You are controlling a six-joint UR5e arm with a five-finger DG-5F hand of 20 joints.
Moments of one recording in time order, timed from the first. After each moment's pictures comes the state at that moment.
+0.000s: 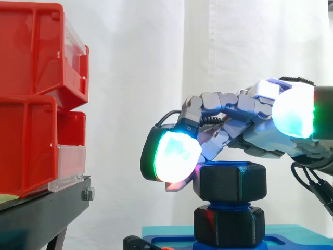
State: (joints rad) arm -0.01 -2.33 -1.27 -2.34 -2.06 -1.20
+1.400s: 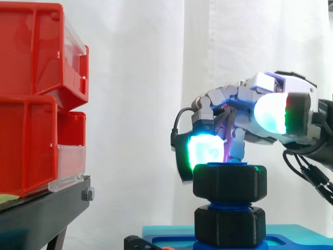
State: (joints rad) arm -0.08 -2.33 -1.23 -2.33 -2.13 -1.18
